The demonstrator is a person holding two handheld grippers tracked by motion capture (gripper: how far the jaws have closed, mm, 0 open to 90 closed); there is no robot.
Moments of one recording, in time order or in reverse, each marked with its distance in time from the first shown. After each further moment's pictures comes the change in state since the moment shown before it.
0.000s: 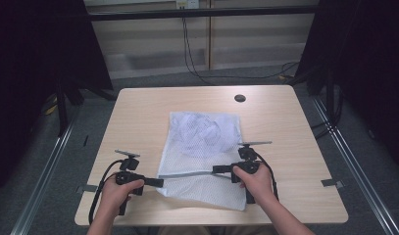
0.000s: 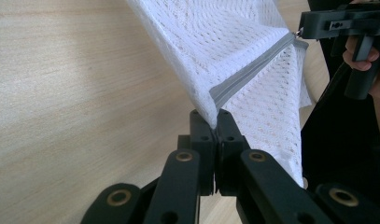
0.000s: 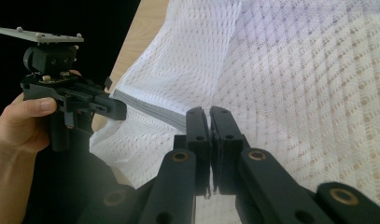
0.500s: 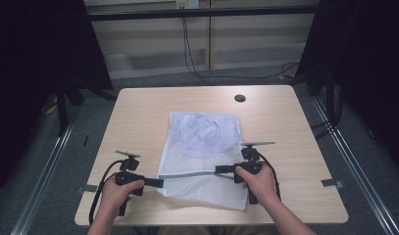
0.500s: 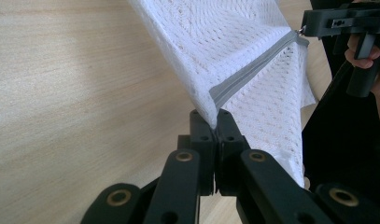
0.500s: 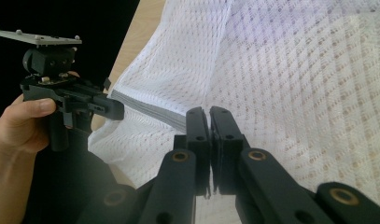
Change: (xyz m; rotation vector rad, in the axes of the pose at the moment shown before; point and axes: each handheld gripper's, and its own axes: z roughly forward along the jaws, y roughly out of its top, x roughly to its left) left arm -0.002 -0.001 0.001 -0.013 0.007 -0.010; right arm -0.005 -0.001 -0.006 -0.006 -0.002 0.005
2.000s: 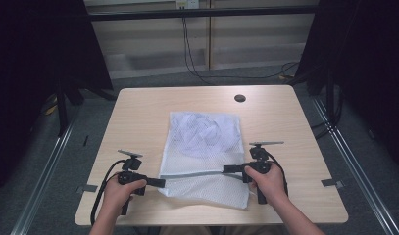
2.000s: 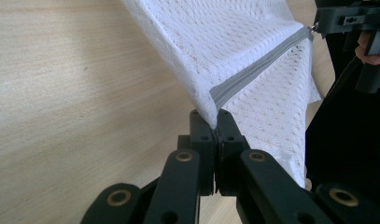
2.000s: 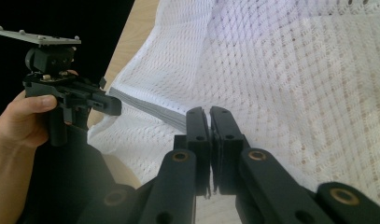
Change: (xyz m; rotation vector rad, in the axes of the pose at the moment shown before) left arm 0.000 0.003 0.006 0.028 0.018 0.010; right arm -0.010 -0.001 -0.021 -0.003 -0.018 -0.001
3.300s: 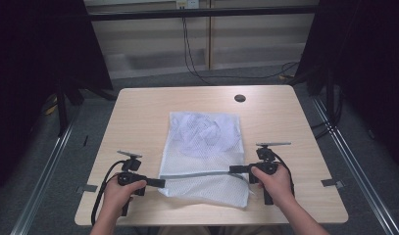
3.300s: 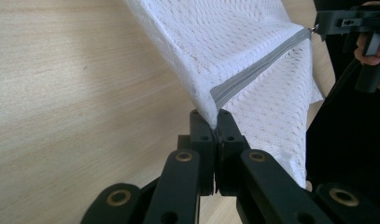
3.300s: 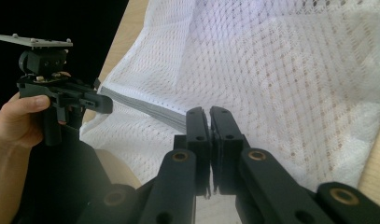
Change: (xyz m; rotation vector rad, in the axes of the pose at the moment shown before) left arm -0.002 -0.003 -0.001 -0.017 -0.003 -0.002; right arm -0.010 -0.003 -0.014 -0.010 -0.019 0.003
